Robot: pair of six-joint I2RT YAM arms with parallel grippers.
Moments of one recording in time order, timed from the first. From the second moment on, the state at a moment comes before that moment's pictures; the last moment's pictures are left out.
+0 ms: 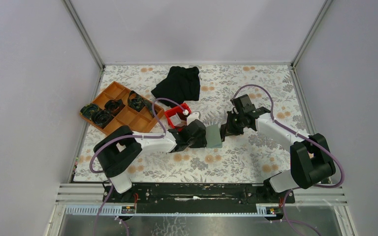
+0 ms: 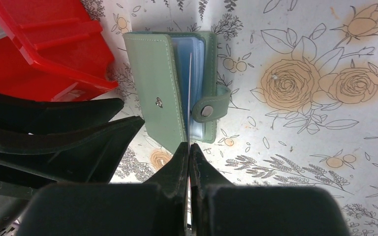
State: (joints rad) left arm -0.93 1.73 0.88 -0.02 -0.18 -0.86; right arm 0.42 1.46 0.91 -0.54 -0.23 0.55
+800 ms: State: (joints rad) left arm -0.93 1.70 0.85 -0.02 -0.19 -0.87; right arm 0.42 1.50 0.89 -0.47 -0.35 0.56
